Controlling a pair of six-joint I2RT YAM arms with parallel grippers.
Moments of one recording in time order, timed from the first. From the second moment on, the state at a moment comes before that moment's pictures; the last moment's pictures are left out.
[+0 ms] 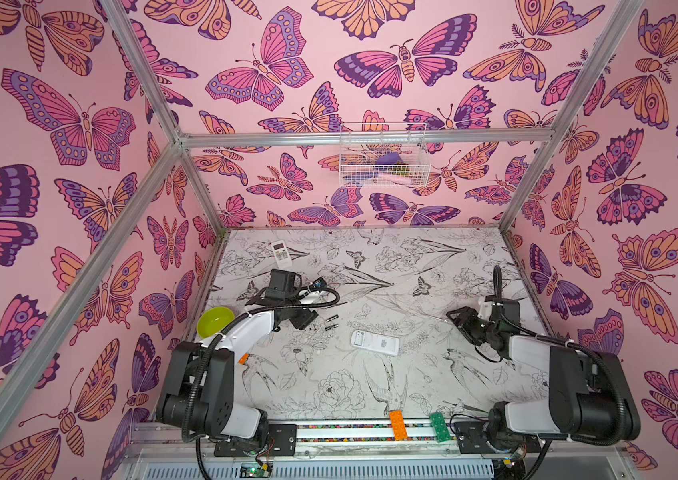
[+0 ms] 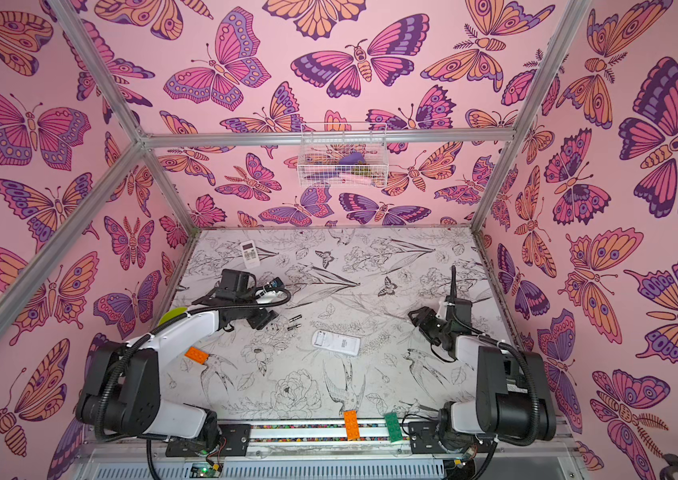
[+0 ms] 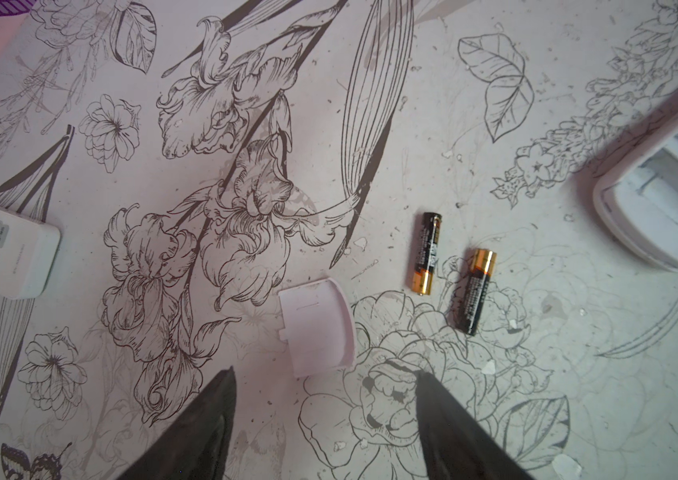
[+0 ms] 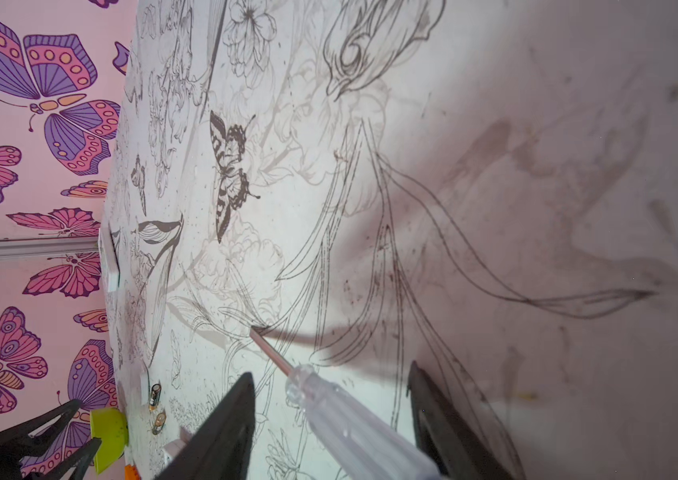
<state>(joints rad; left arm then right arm) -0.22 1.46 0.83 -0.32 0.24 0.66 -0.13 1.39 0.42 0.11 -0.47 0.68</state>
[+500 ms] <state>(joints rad) -0.22 1.46 0.84 -0.32 0.24 0.65 -0.13 1.21 0.47 -0.26 -0.35 0.54</state>
